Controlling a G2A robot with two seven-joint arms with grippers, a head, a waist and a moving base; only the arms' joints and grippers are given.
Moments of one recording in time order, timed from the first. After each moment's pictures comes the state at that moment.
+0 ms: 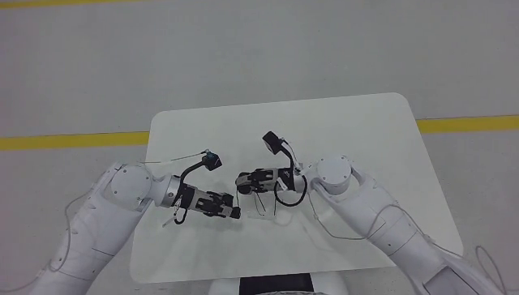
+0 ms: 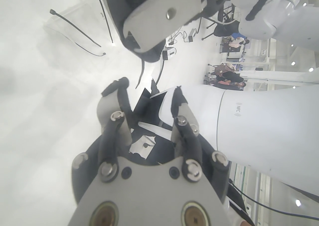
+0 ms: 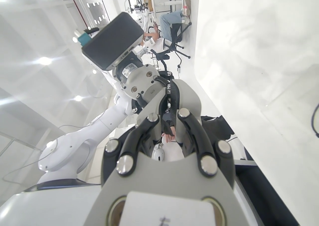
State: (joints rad) left arm 1.31 -0.89 -1.16 -1.66 -0.10 -0.34 -1.39; right arm -1.14 -1.25 0.84 -1.42 0.28 0.07 0.89
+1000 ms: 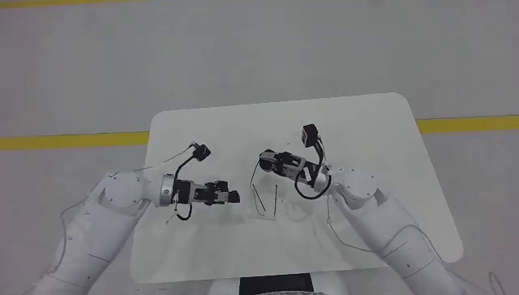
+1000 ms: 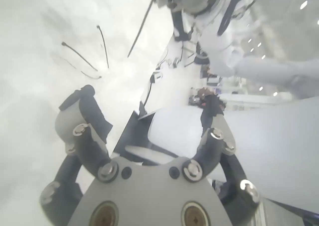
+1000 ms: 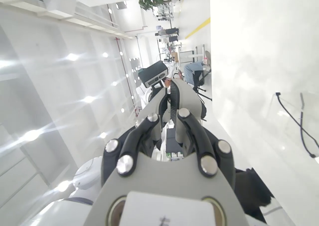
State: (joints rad) left arm 1.40 -0.88 -1.23 -1.63 -0.24 -0.34 -1.18; right arm -1.35 -1.21 1.04 -1.53 0.41 -0.05 0.63
